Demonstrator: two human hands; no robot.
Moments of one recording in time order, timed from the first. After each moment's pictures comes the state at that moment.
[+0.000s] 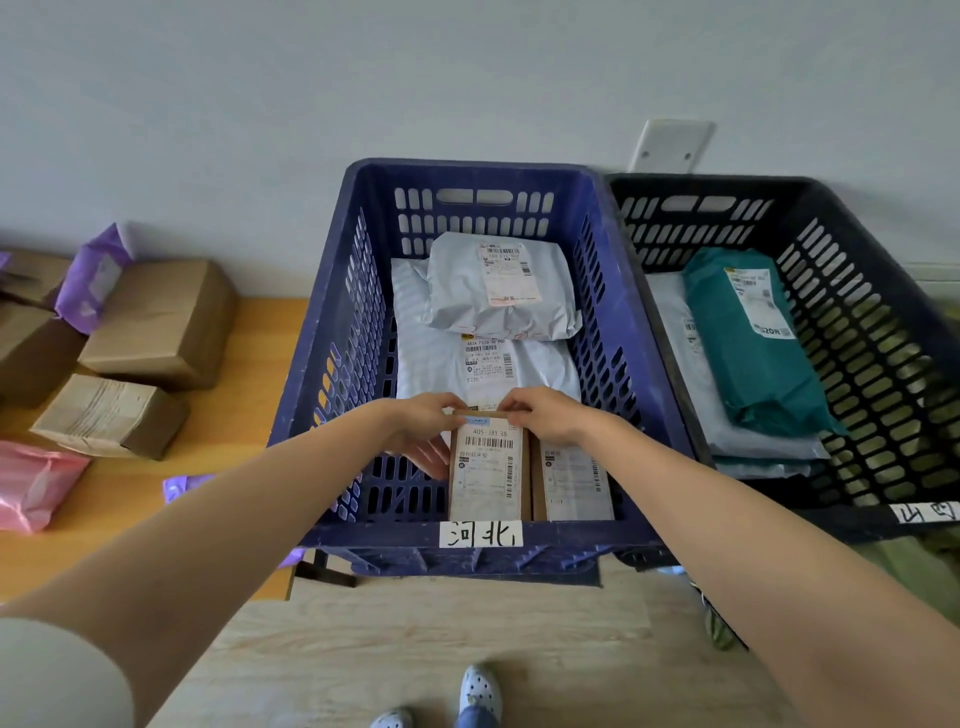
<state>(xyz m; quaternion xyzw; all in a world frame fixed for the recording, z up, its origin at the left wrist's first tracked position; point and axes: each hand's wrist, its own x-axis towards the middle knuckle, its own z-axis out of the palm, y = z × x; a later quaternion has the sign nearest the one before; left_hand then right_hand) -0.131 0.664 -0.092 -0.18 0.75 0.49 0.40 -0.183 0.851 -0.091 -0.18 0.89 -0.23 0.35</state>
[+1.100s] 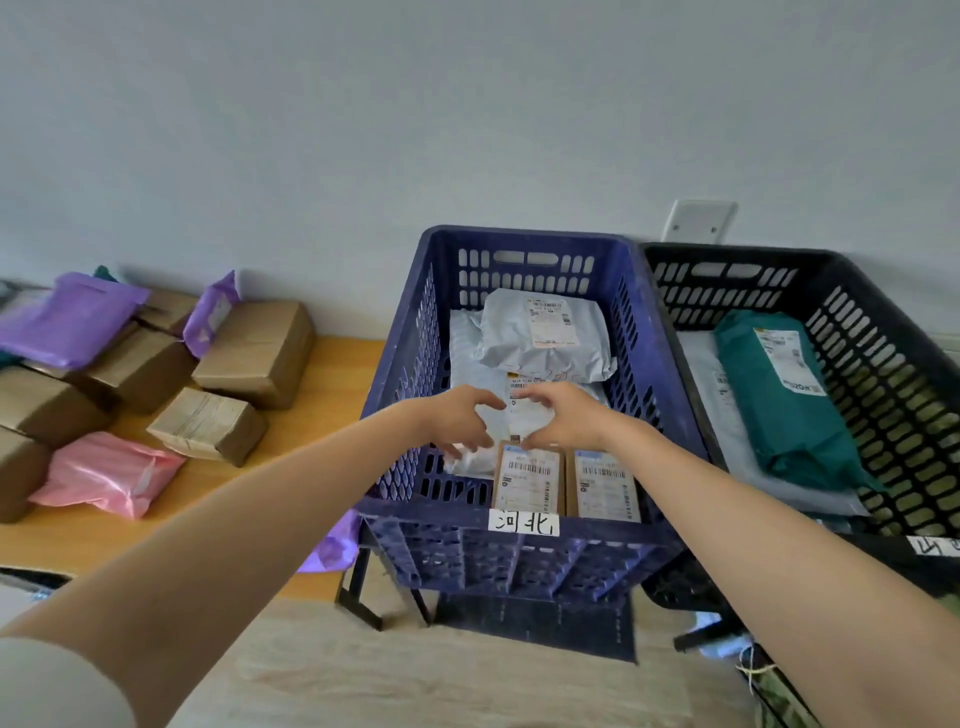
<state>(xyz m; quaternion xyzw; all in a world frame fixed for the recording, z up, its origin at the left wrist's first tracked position) -0.095 0.665 -0.021 -0.11 0.86 0.42 0.28 -0.165 0.837 -0.043 -0.26 0.88 -0.28 0.27</state>
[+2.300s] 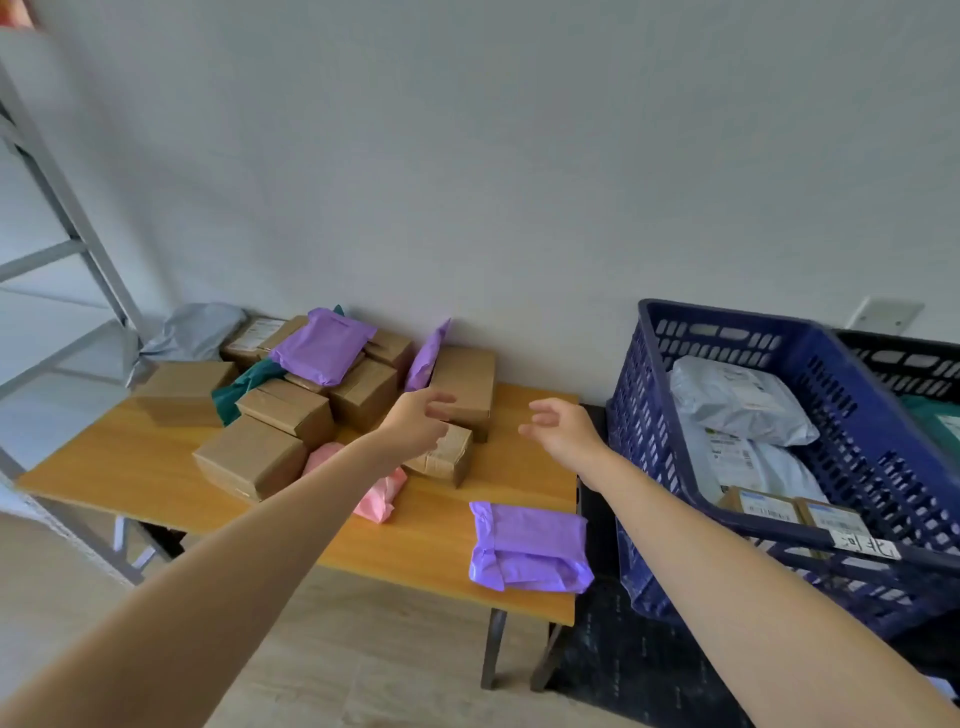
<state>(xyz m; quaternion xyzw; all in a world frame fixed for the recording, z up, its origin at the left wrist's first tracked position) 0.126 0.324 0.016 -0.21 0.83 0.52 -0.04 0.035 0.514 0.008 -0.16 0.85 -0.47 0.15</state>
